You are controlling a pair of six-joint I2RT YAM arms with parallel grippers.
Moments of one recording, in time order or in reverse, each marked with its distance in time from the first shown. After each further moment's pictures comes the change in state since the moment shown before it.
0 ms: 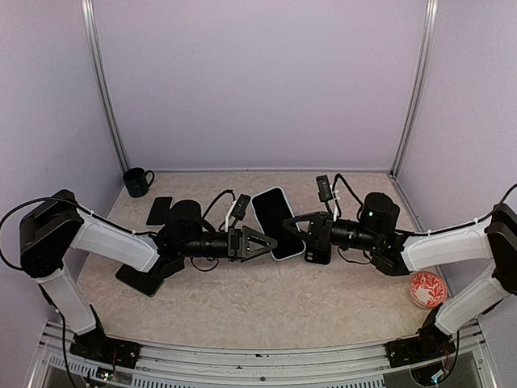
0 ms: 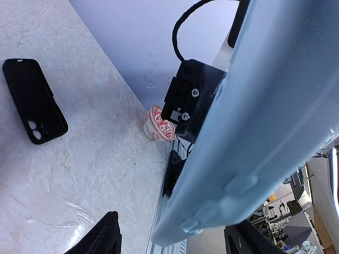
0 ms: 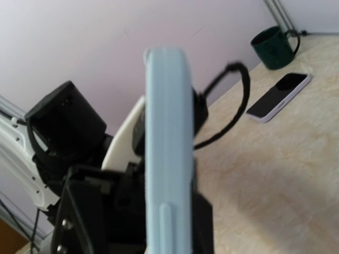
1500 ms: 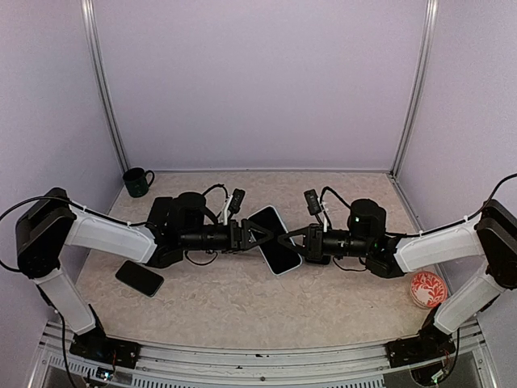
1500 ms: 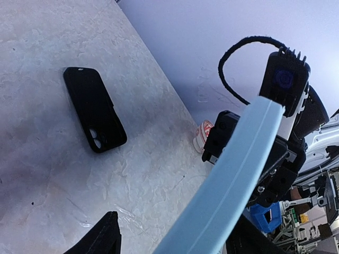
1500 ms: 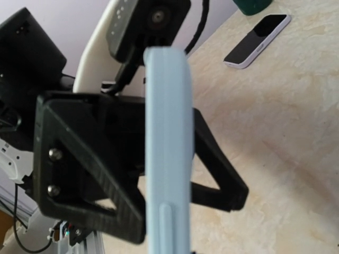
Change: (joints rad) left arm 0.038 -0.025 0.064 -0.256 -0.157 0.114; right arm 0.029 0.066 0.007 -0.111 0.010 -0.014
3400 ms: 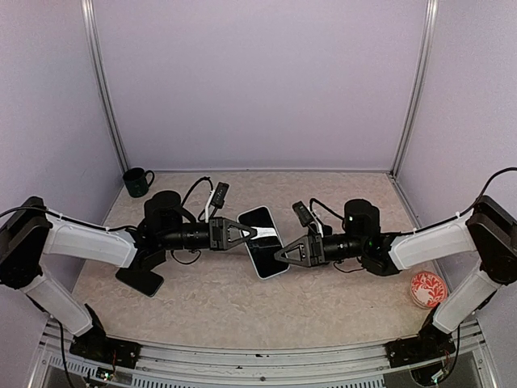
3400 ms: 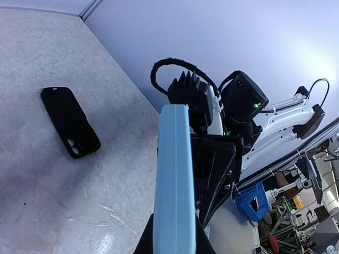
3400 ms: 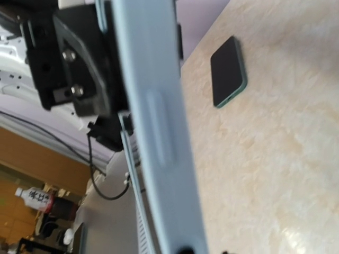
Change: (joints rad) left arm 0.045 -0.151 -0.124 0.113 0.106 0.014; right arm -0.013 0.056 0.028 -0.032 -0.298 0.191
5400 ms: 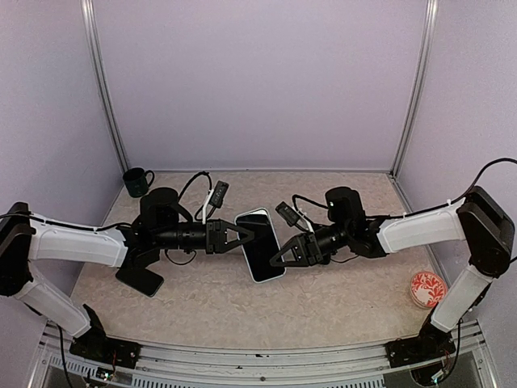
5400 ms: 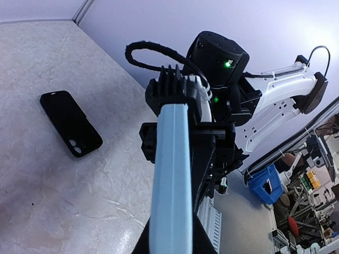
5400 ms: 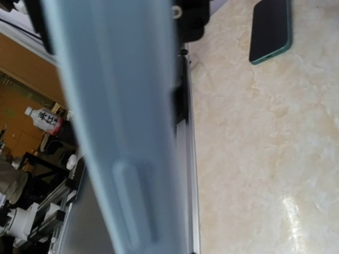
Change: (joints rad) left arm -0.018 -0.095 0.011 -0.165 0.003 0.157; right arm -0.028 0.093 0.200 -0.318 -0.259 -0.318
